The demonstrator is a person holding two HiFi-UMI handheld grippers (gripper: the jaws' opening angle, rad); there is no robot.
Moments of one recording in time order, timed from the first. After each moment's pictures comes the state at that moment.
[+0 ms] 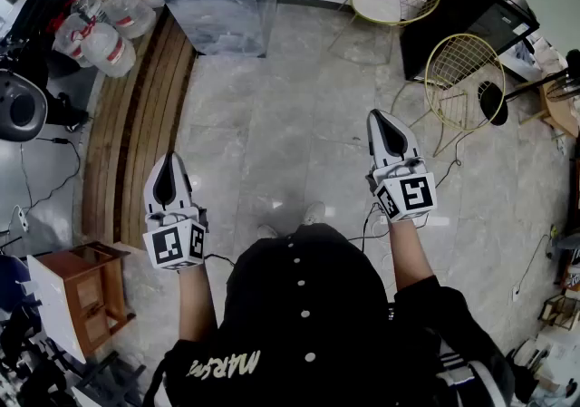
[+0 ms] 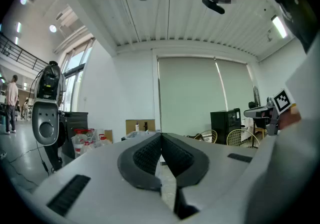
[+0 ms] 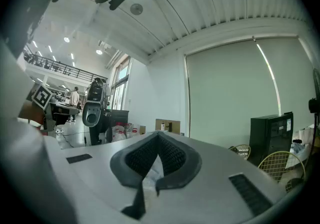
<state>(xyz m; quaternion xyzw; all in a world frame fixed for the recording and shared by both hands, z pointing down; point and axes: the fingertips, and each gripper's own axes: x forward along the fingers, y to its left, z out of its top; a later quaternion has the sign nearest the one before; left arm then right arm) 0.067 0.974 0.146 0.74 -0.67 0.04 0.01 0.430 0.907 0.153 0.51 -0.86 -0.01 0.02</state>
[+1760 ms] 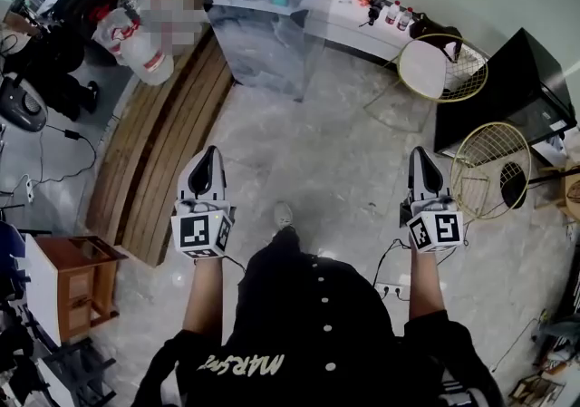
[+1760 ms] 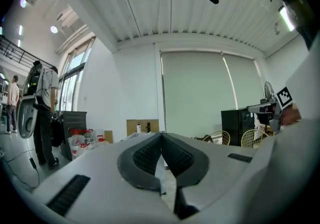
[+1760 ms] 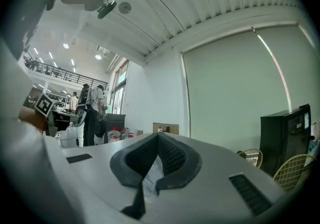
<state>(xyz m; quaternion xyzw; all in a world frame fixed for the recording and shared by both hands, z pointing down) 0.076 0.796 0.157 0.73 -0.68 0.05 0.01 0.463 0.721 0.151 0.49 -0.87 -0.01 -0.01</state>
